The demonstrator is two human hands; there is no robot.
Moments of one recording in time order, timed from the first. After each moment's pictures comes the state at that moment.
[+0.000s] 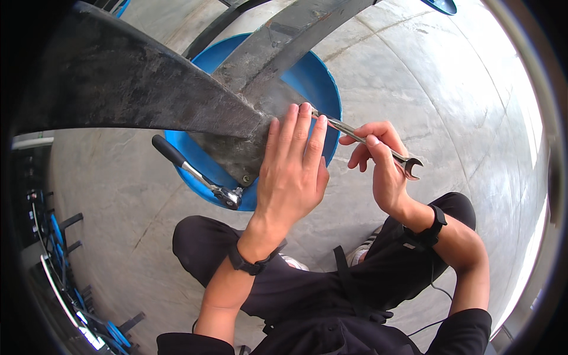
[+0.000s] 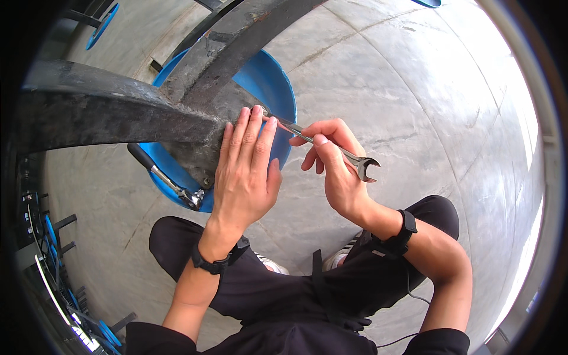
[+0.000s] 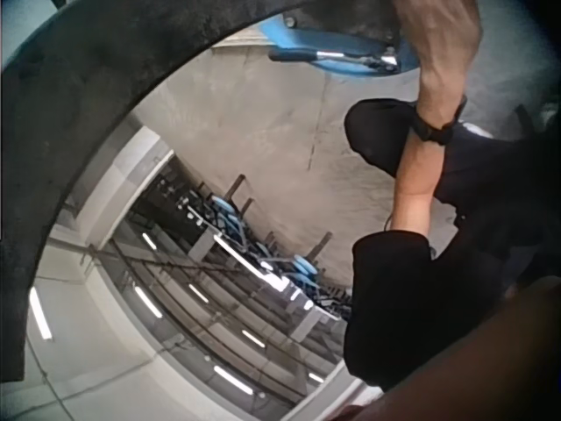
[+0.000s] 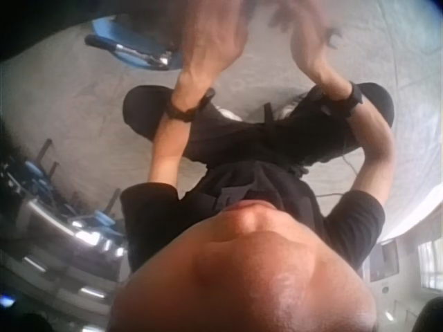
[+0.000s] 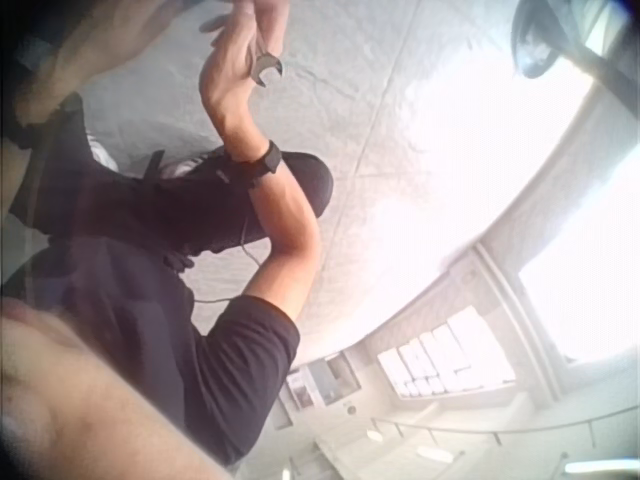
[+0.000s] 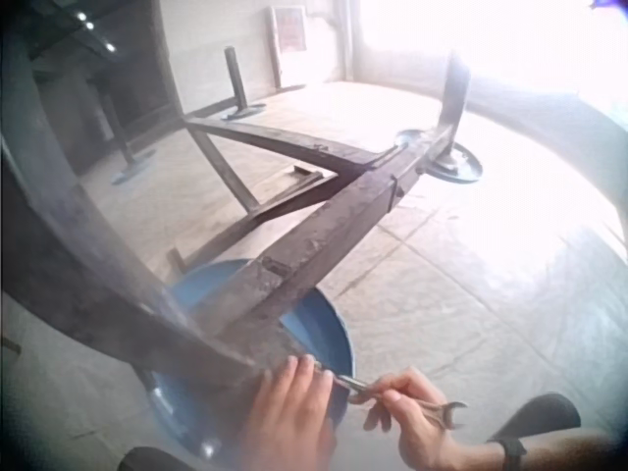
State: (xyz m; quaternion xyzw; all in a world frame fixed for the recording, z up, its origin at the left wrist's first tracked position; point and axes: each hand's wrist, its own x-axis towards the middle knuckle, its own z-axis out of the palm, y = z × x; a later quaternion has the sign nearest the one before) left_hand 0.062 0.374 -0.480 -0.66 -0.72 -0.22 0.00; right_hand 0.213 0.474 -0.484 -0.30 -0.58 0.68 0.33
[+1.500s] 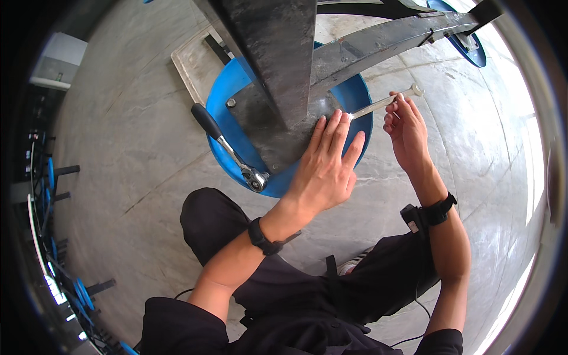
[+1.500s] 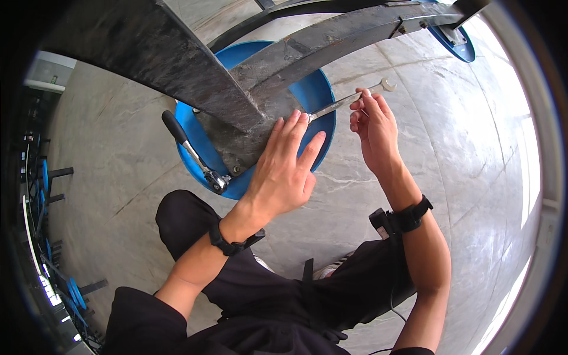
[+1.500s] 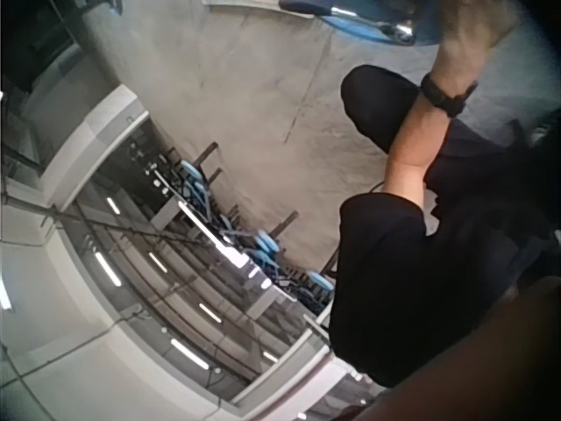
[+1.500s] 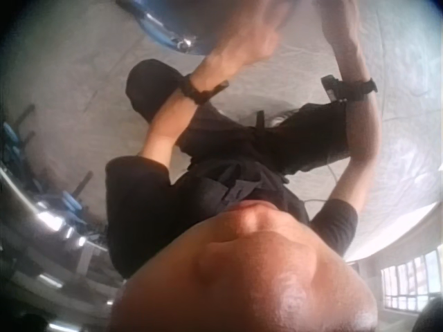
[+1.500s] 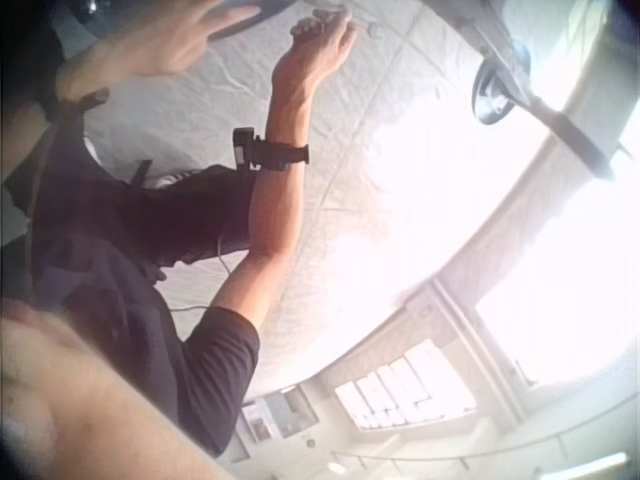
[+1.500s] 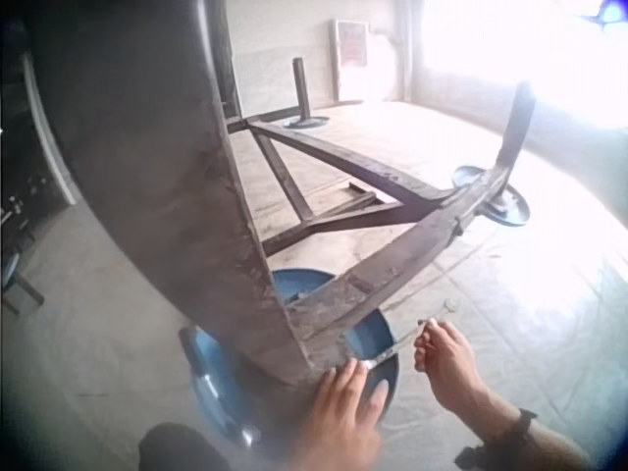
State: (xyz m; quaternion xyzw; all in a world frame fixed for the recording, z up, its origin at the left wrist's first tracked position) left_hand 0.068 0.380 -0.487 -0.65 -0.71 -0.27 0.02; right_hand 0.168 0.562 -0.496 -0.36 -0.40 0.78 0.32
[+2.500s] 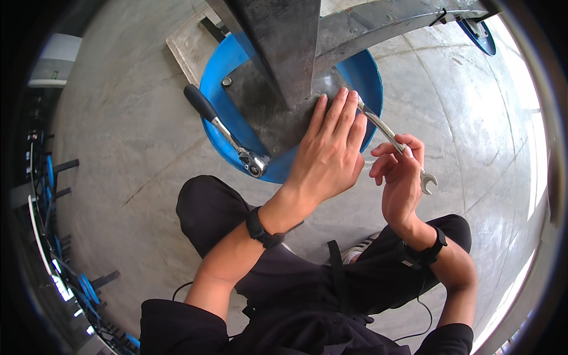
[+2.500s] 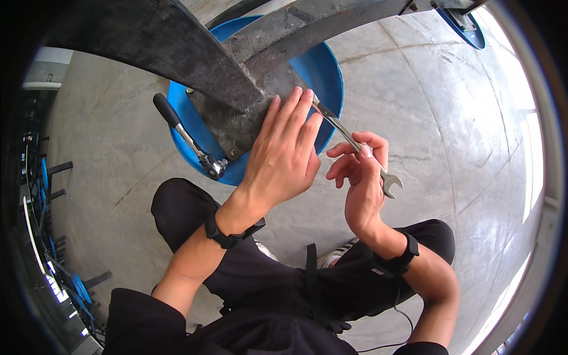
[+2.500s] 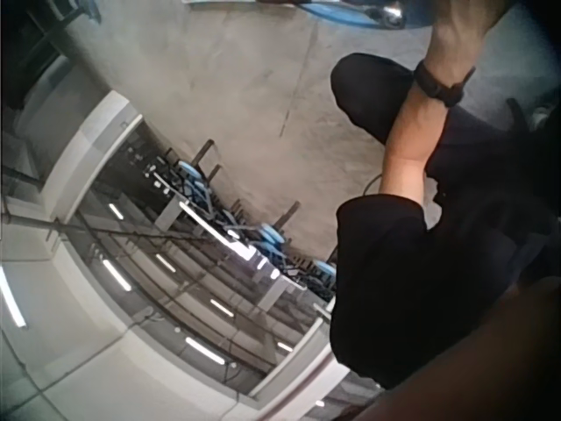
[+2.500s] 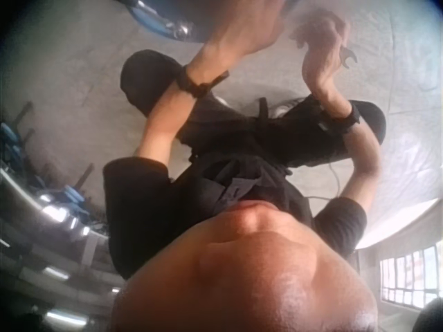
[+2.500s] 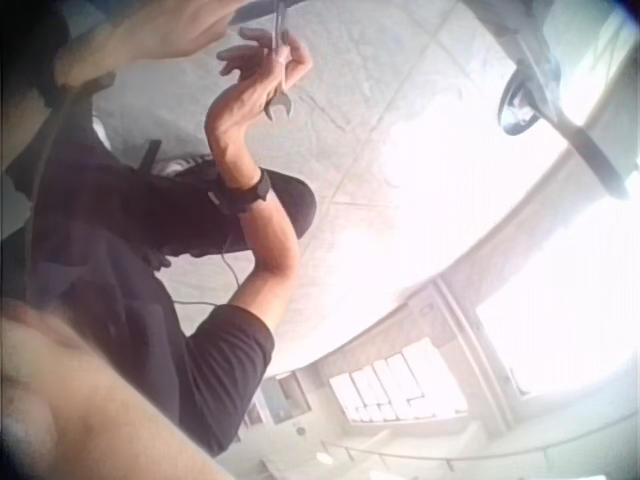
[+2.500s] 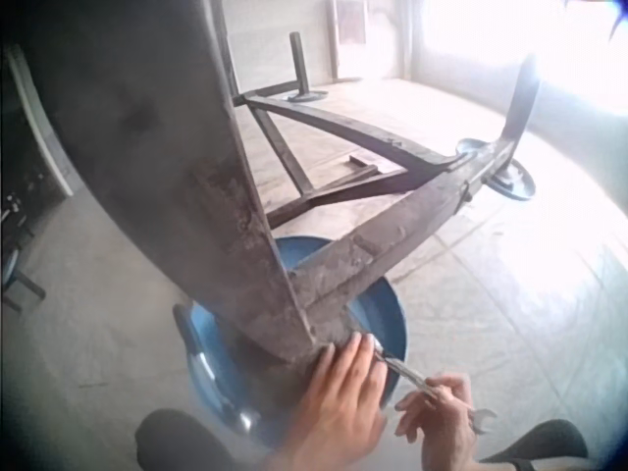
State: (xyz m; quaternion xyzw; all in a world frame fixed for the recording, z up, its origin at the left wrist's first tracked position) left_hand 0.069 0.383 -0.484 -0.64 -0.72 -0.28 0.04; right_hand 0.214 0.446 -0.484 -0.33 -0.48 0.74 0.33
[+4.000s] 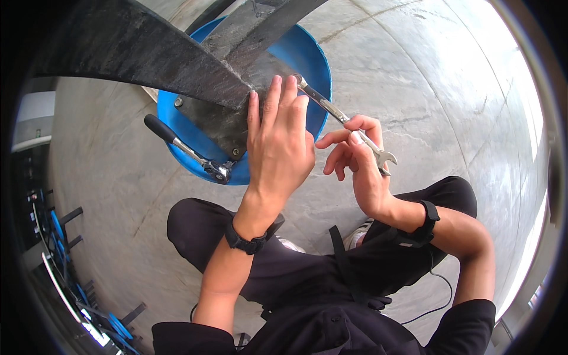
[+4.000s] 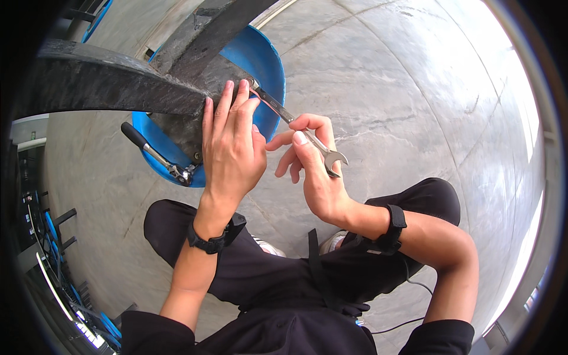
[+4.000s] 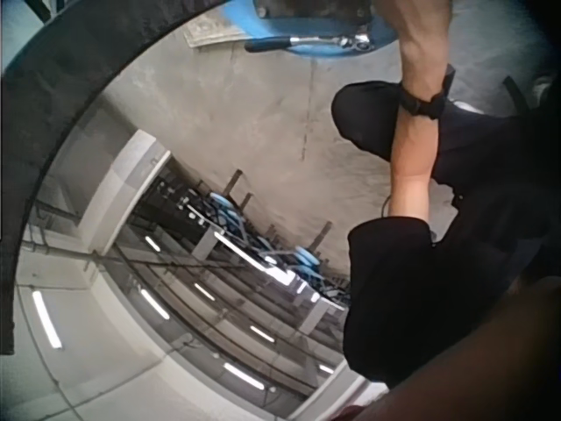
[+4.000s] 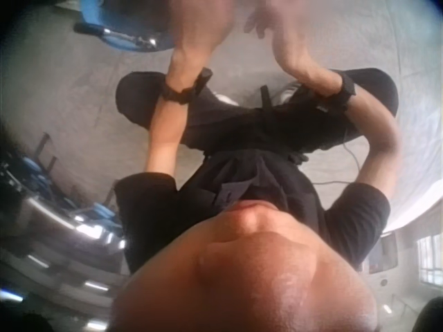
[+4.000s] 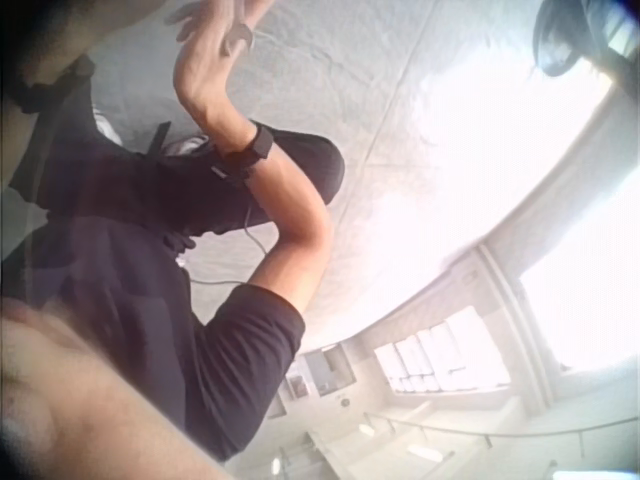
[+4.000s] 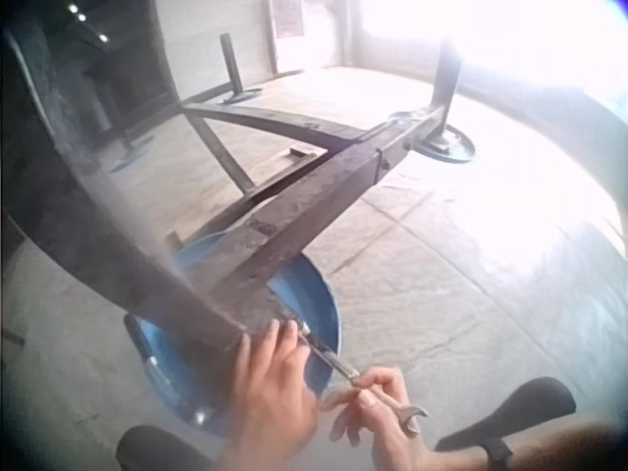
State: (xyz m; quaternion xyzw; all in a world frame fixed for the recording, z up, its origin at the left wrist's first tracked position) left_hand 0.067 0.378 -0.488 -0.62 -0.75 -0.22 0.07; right_hand 0.218 0.431 -0.484 -0.32 -0.50 0.75 0.29
